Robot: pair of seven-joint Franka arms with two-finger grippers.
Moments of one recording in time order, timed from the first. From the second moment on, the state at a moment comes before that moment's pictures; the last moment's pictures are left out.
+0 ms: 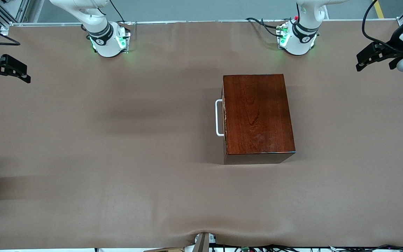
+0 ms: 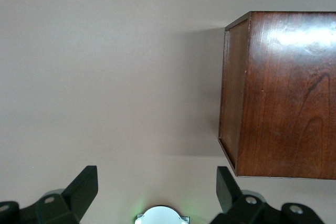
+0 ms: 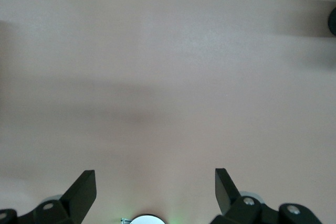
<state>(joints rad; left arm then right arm) 0.11 -0.16 -0.18 -1.65 0.00 1.46 -0.09 -0.04 -0.01 0.03 -1.49 0.00 1.41 -0.15</state>
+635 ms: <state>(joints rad) 0.11 -0.14 -0.18 -1.63 0.00 1.46 -0.09 -0.04 -0.01 0.03 -1.49 0.00 1.41 -0.15</state>
